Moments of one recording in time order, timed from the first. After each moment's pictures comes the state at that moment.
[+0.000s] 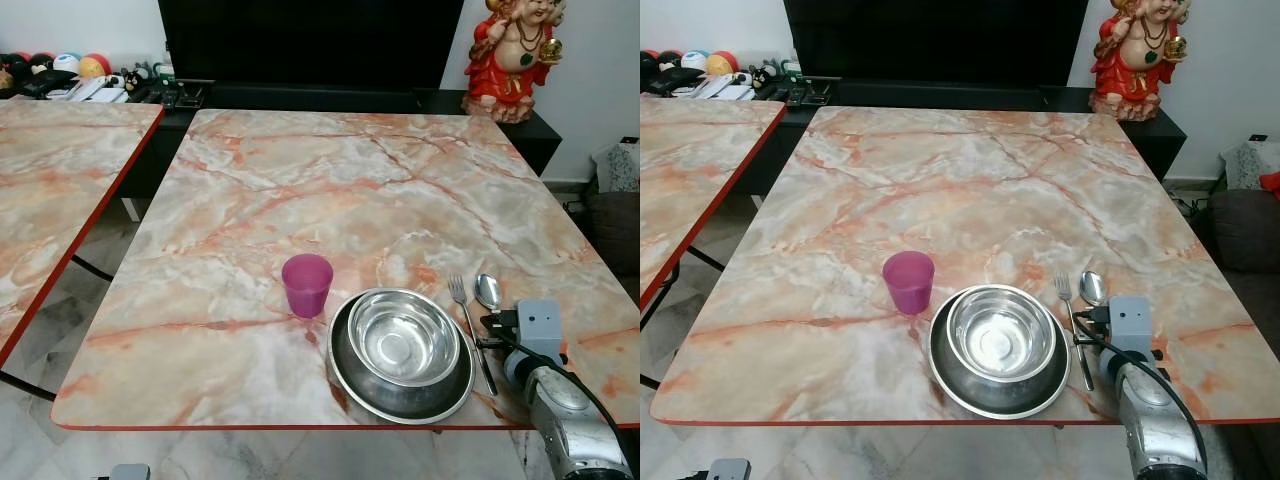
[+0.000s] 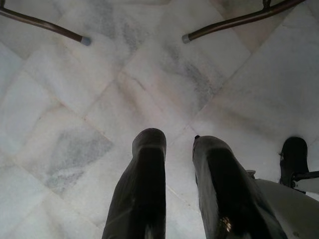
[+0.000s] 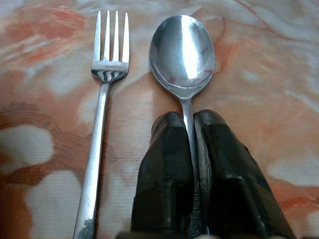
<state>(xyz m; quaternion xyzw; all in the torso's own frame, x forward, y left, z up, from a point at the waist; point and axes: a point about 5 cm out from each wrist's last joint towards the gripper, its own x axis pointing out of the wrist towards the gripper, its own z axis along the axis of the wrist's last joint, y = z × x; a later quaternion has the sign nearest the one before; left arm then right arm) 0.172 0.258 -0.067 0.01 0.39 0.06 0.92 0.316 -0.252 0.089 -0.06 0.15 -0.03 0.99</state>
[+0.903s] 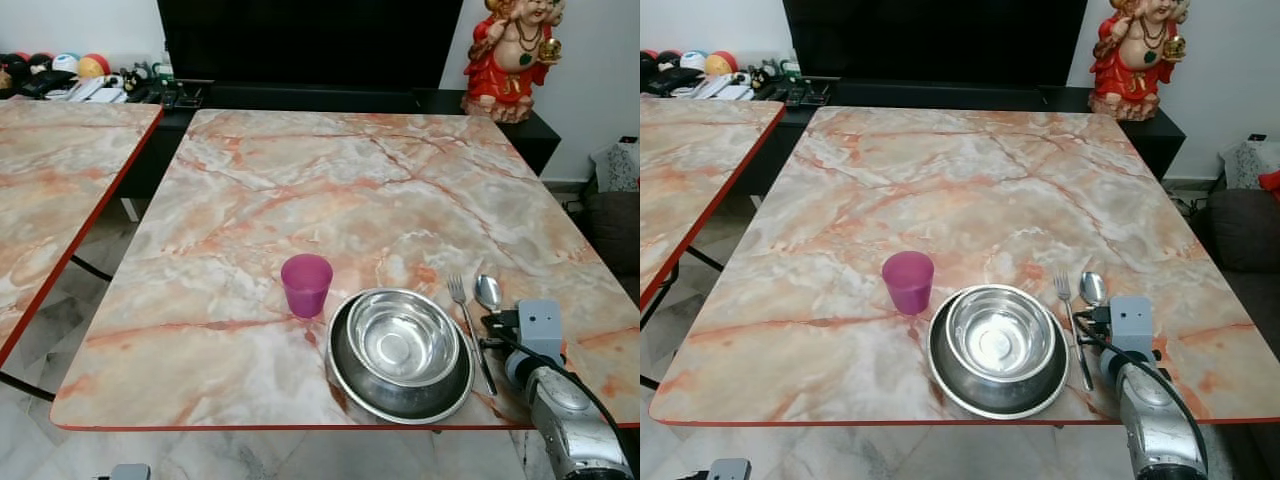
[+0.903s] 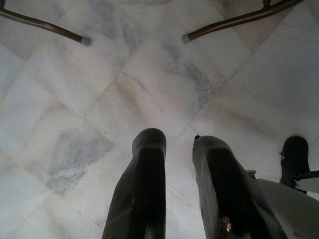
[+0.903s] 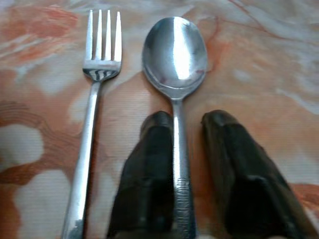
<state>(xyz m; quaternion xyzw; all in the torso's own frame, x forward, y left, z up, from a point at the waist) 0.172 0.258 -0.067 0.01 0.39 0.06 0.92 0.316 -0.254 0.089 -0.06 0.15 -0.03 0.99</state>
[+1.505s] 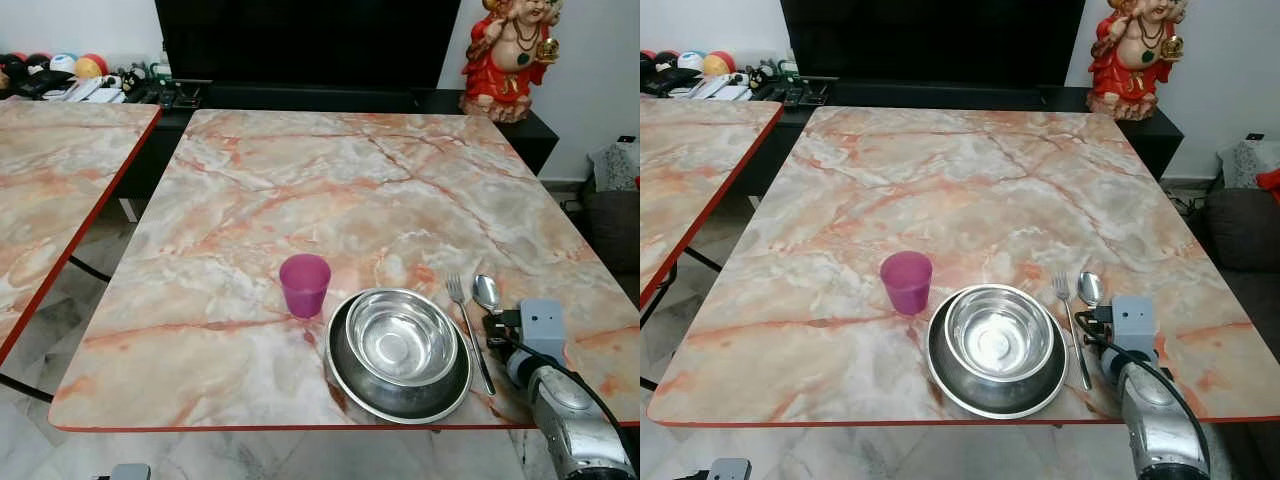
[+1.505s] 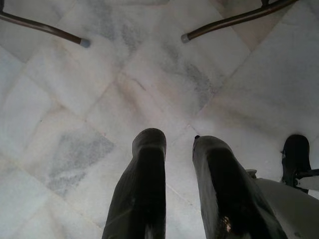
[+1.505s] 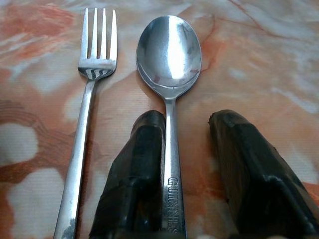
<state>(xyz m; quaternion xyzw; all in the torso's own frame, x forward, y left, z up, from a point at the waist) 0.173 0.258 -0.067 0.02 0.39 0.06 0.92 0.317 -0.254 0.089 -0.06 0.16 -0.03 0.98</state>
